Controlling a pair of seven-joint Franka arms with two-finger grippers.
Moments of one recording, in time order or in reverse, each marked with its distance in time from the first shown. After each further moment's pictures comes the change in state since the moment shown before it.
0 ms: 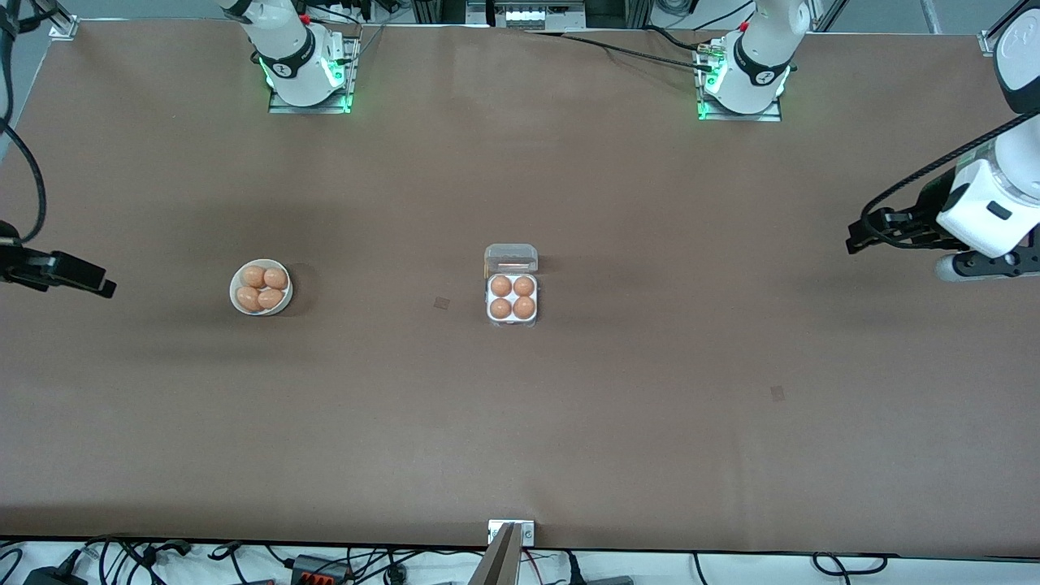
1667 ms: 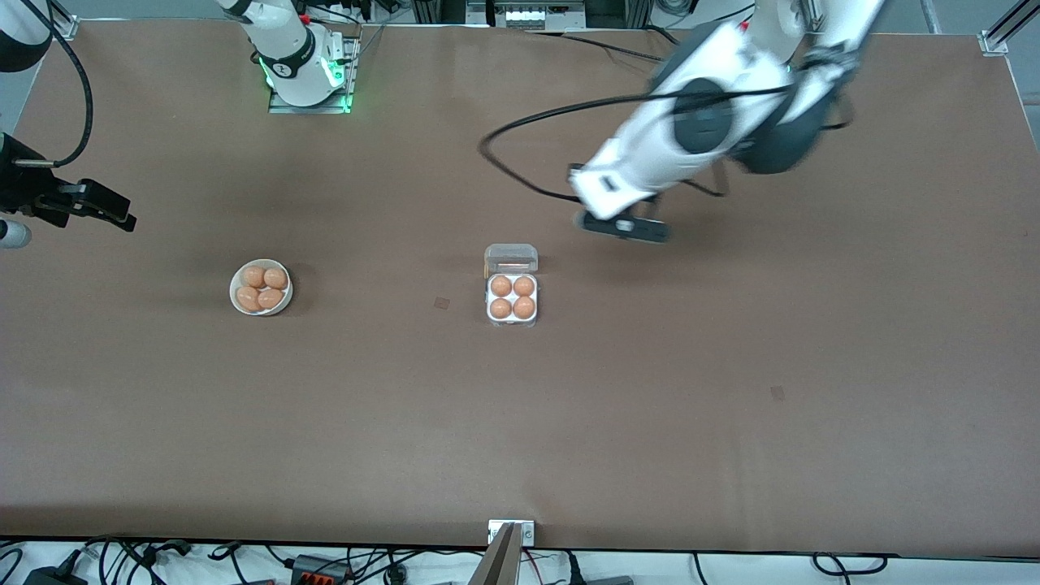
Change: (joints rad) left arm -0.433 0.268 -0.250 0.020 -0.169 0.130 -0.421; right arm 0.004 -0.268 0.035 -0.341 -0.074 0.047 -0.001
